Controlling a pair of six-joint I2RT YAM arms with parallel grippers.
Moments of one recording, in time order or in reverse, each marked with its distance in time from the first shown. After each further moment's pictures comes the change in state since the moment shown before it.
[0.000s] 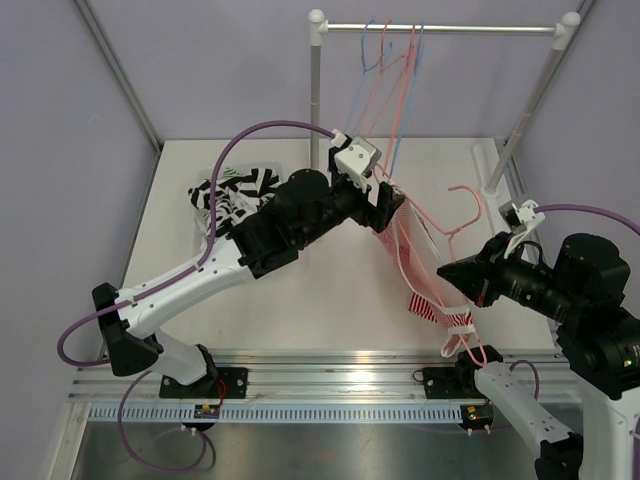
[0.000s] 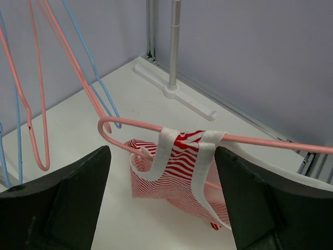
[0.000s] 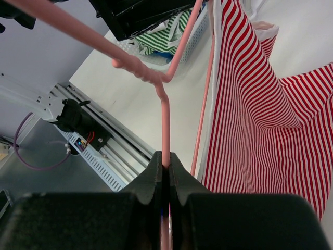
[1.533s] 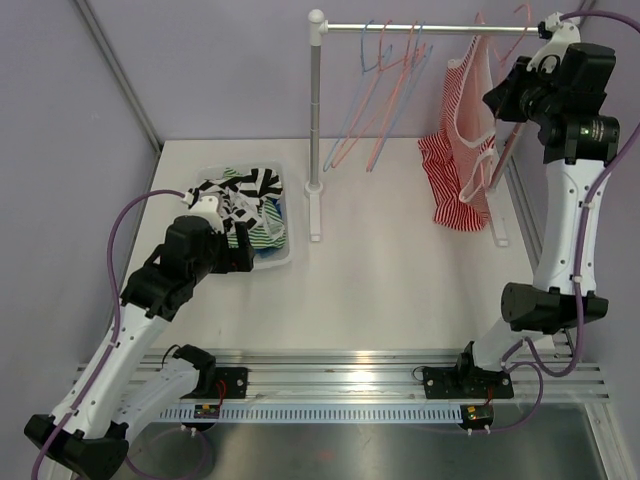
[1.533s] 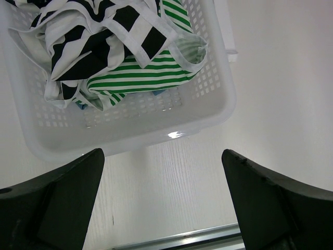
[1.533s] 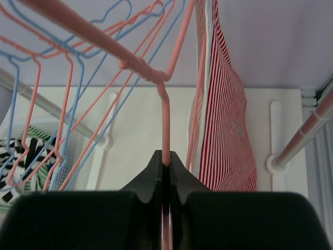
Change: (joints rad) left arm 0.637 -0.642 -0.595 -0.620 0.055 -0.229; right arm -0.380 0.996 0.808 0.263 0.201 -0.077
